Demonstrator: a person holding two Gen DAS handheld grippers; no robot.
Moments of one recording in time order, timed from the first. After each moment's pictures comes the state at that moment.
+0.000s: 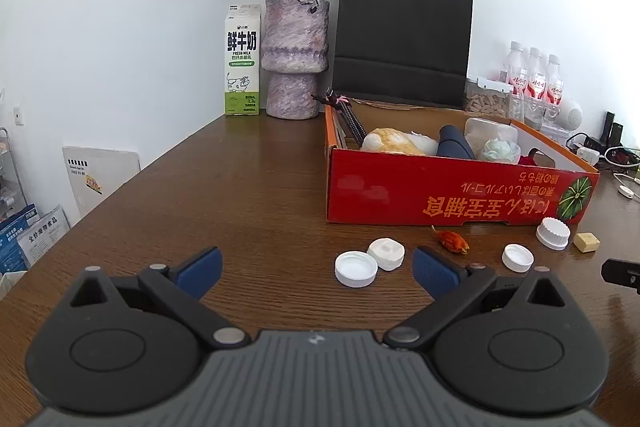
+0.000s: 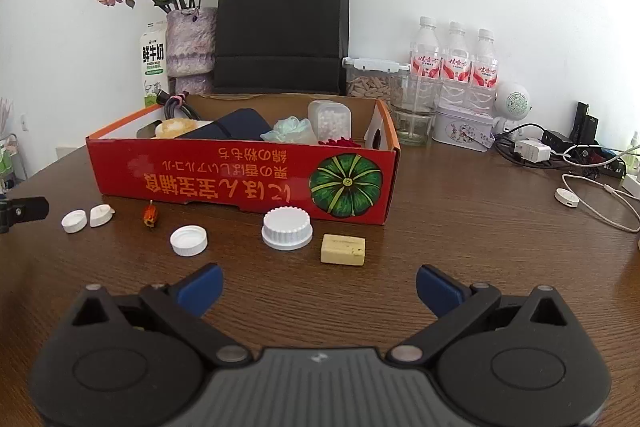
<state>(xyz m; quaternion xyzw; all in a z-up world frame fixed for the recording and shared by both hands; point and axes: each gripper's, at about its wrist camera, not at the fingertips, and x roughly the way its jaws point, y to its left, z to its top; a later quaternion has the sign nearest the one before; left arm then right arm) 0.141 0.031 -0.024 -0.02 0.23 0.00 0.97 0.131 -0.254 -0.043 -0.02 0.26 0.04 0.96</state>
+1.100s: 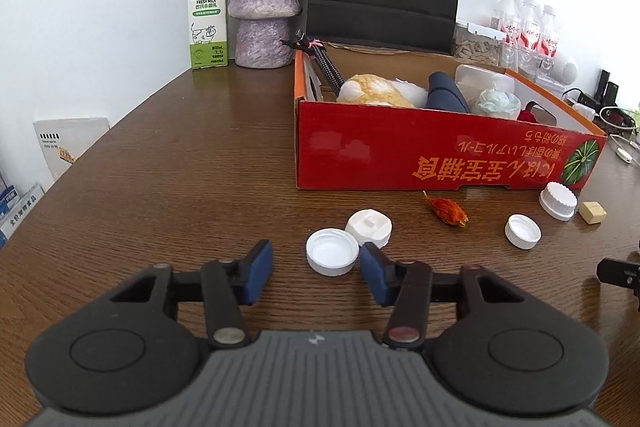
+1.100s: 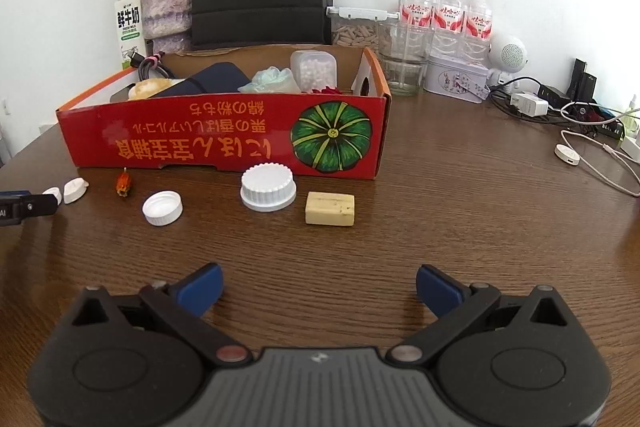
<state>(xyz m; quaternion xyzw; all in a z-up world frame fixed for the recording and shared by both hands) 0.184 0.018 -0.040 0.00 0.31 -0.03 0.95 0.154 -0.261 -0.058 0.00 0.34 0.02 0.94</state>
